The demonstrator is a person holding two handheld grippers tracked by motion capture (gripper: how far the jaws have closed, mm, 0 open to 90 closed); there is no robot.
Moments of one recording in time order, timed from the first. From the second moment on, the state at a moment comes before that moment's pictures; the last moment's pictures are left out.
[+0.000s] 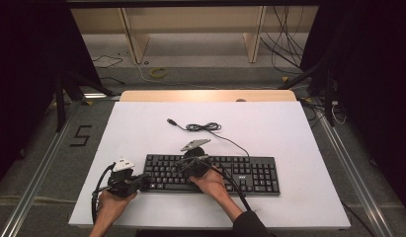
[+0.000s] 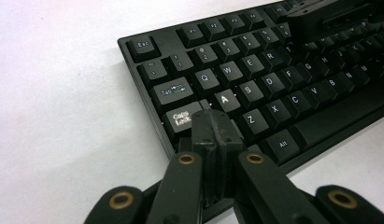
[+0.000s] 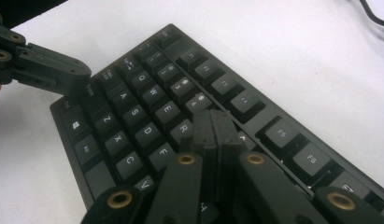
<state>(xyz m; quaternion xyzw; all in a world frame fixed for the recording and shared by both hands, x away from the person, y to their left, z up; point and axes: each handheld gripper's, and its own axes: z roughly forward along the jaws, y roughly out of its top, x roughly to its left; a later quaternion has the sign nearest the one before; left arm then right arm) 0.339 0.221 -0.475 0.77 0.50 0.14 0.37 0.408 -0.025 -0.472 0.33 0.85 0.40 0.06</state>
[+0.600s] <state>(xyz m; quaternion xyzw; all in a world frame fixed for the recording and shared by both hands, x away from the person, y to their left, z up) 0.340 0.220 -0.476 0.78 0.50 0.13 0.37 0.409 -0.022 -0.476 0.34 0.85 0.39 0.06</state>
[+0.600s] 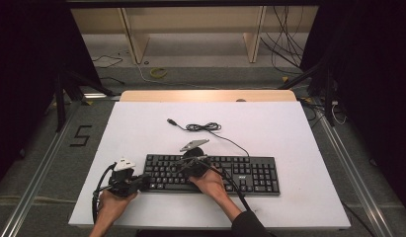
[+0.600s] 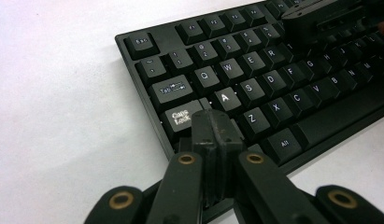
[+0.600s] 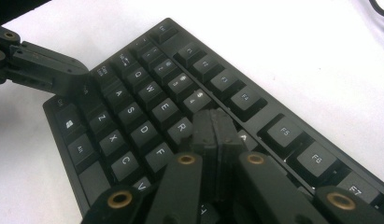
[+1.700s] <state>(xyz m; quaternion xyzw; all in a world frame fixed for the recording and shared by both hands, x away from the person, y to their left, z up) 0.340 0.217 -0.478 0.78 0.49 0.14 0.35 0.407 -0.020 -0.478 0.34 0.86 0.38 0.06</state>
